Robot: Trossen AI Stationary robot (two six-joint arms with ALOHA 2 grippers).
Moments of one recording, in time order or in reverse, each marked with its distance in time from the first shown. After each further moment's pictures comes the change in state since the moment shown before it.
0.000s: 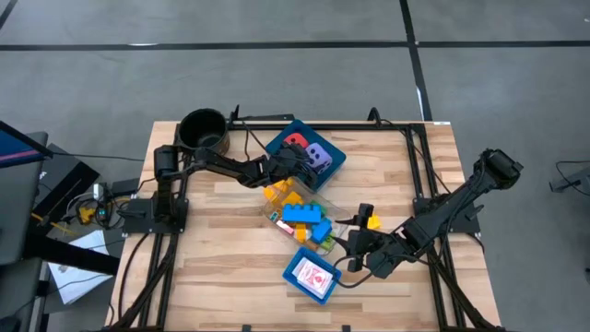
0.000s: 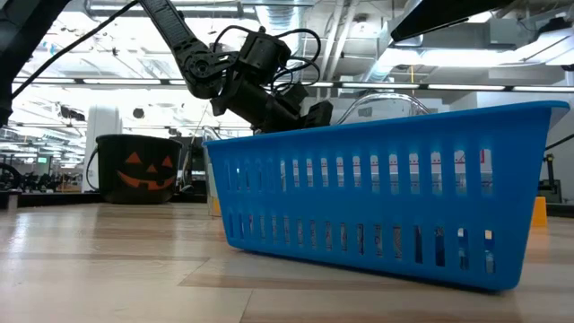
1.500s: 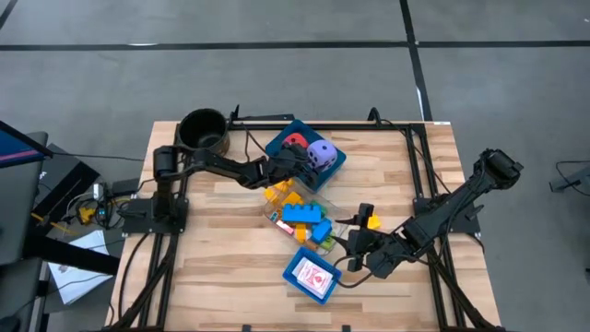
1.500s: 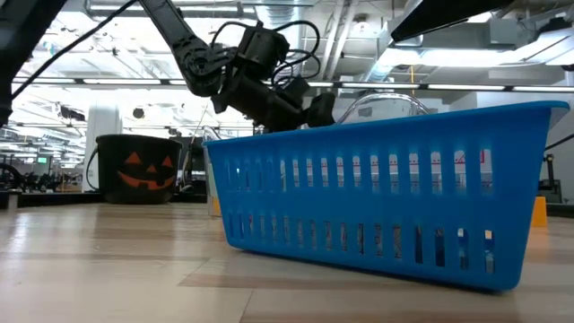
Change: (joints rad) left arm -0.014 -0.009 -0.001 0.042 0.017 -0.006; right arm 0.000 0.000 0.000 -0.004 0.008 -0.001
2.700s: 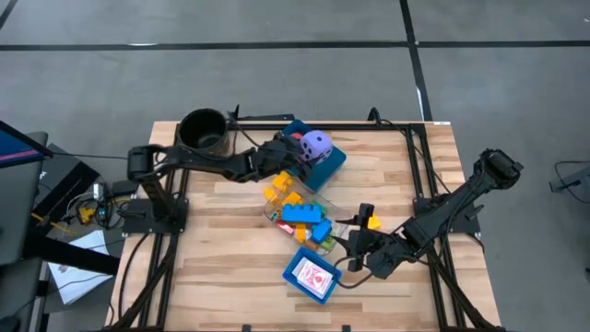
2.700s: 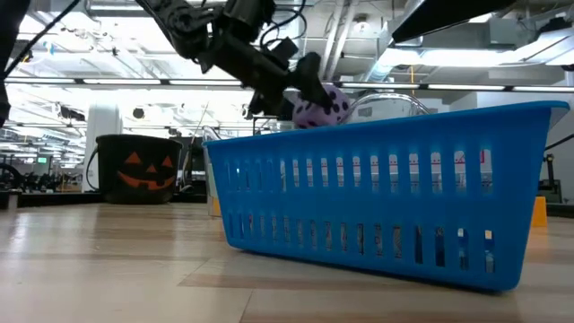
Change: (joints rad) left arm -0.004 -0.215 0.001 -0.204 -0.010 0.057; right arm 0.002 0.000 -0.002 -0.006 0.003 0.000
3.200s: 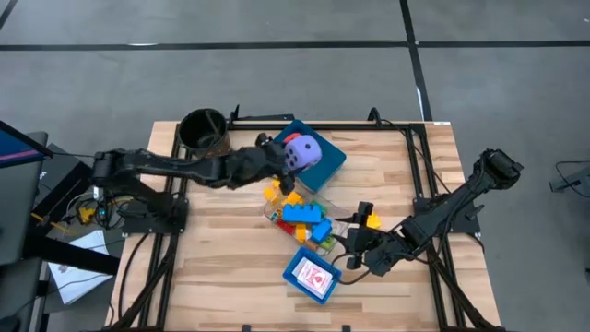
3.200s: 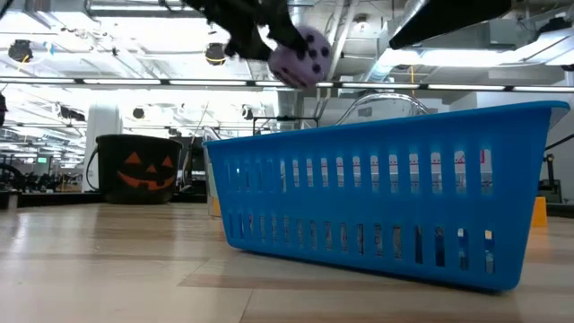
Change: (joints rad) left arm -0.150 -0.304 0.001 -0.315 -0.117 0.135; right arm -0.020 0.000 -0.014 0.014 -0.012 0.000
